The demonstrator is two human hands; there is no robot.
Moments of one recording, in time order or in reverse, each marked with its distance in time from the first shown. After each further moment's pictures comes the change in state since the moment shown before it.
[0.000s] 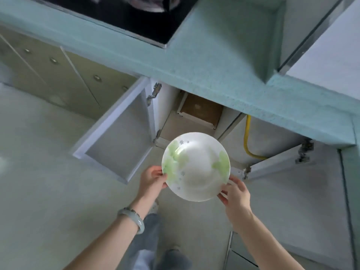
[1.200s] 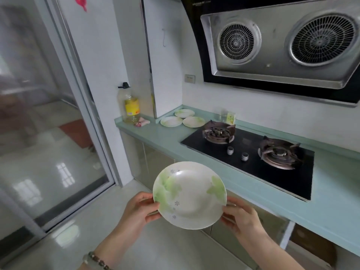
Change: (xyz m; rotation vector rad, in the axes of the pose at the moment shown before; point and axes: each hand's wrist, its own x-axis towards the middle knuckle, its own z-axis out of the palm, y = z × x) left_hand -0.094 0.380 -0.531 -0.224 0.082 0.423; right_hand -0.434 -0.095 0.429 -0.048 -0.816 -0.264
